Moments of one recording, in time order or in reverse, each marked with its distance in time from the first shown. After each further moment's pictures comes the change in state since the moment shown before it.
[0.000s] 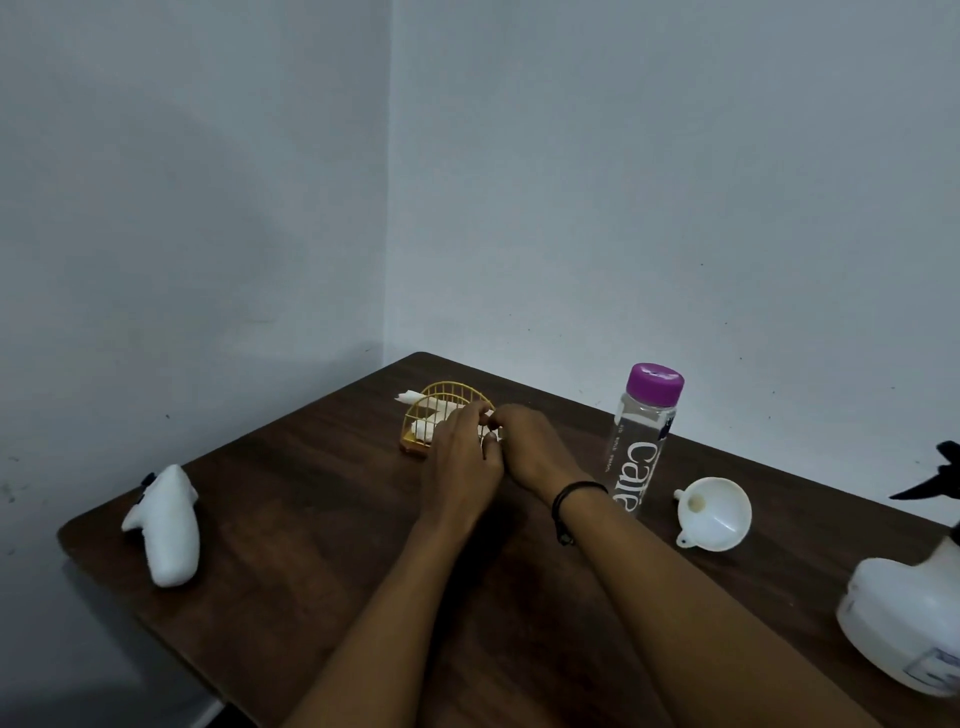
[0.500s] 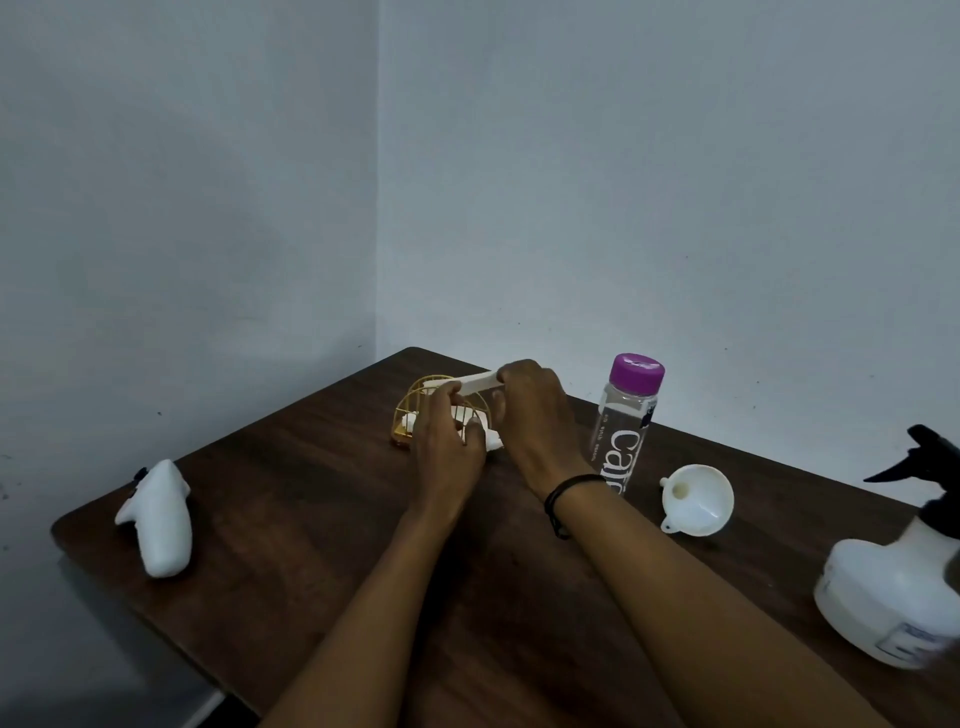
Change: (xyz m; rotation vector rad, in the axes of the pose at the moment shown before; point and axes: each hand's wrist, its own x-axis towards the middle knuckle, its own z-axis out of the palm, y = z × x) left_hand 0.000 0.008 -0.009 -0.129 0.127 -0.062; right_hand -0.010 -0.022 -0.027 -0.138 0.438 -0.098
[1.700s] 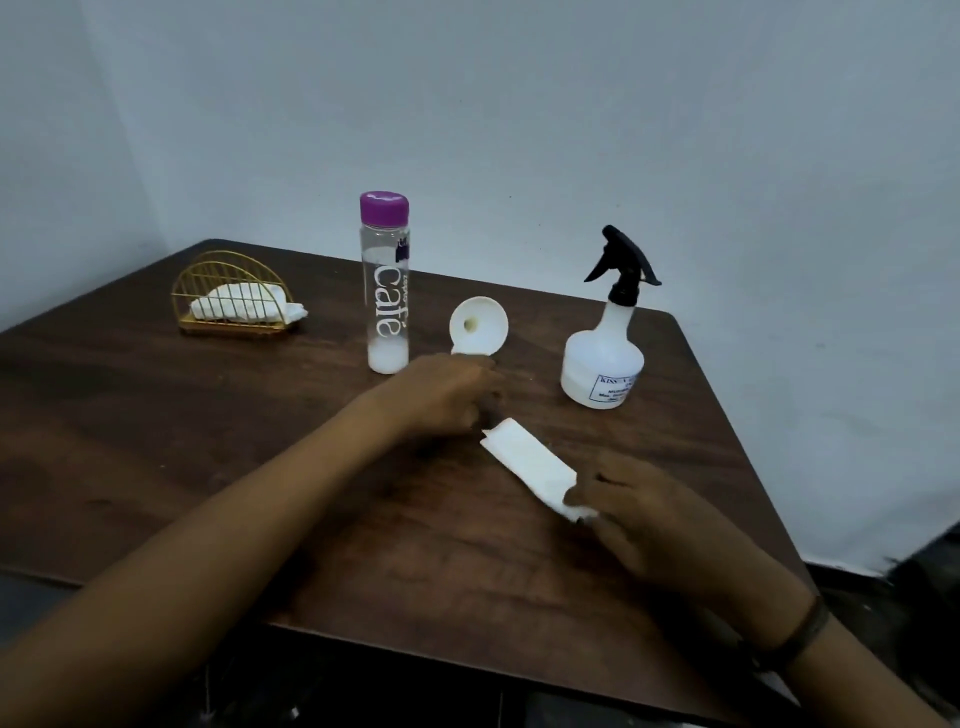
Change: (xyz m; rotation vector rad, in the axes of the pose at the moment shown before) left_hand -0.127 0.117 0.085 0.374 -1.088 0.800; right_hand -0.298 0.122 -0.266 -0.087 -0.490 -0.090
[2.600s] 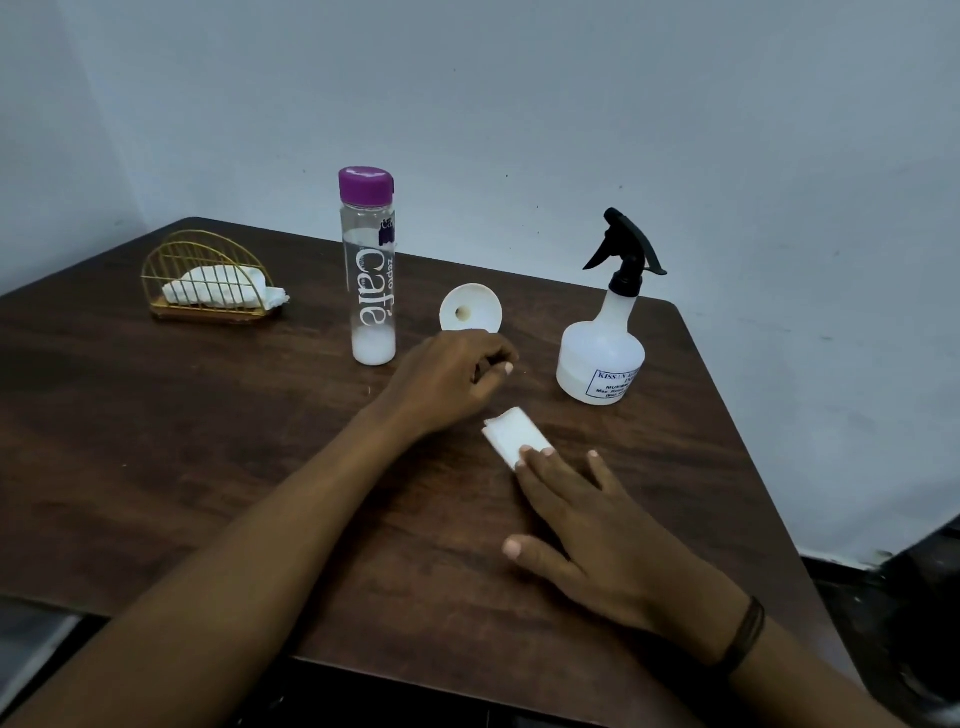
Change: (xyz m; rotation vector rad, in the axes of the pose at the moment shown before) left_hand 0.013 0.016 0.015 -0.306 0.405 -0.155; right_hand 0.020 -0.022 0.019 0.017 -0.475 0.248
